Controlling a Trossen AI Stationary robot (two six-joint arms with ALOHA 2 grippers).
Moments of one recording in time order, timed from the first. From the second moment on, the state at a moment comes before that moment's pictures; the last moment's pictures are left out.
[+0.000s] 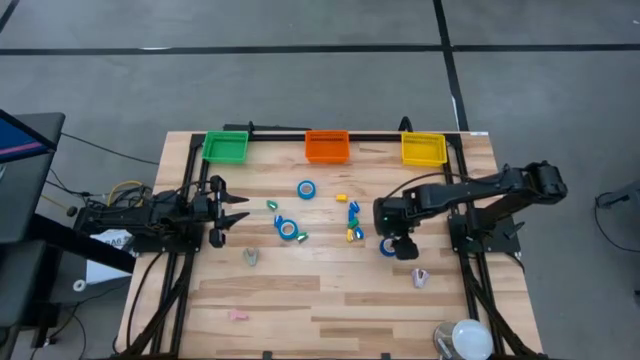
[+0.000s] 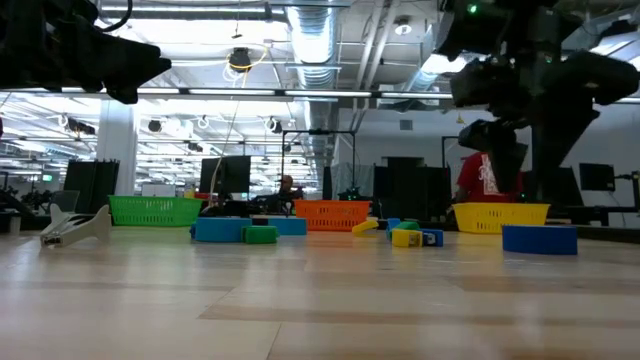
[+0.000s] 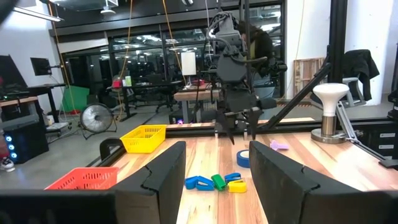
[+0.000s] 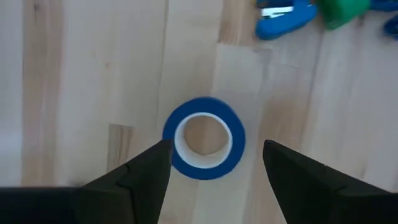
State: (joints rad) left arm -0.02 0.00 0.01 0.14 -0.15 0.11; right arm 0.04 1.40 0.84 -0.78 -0.13 -0.08
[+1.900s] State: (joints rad) left arm -0.02 0.00 0.01 0.14 -0.15 0.11; right arm 0.04 1.60 0.84 -0.73 -0.08 -0.14
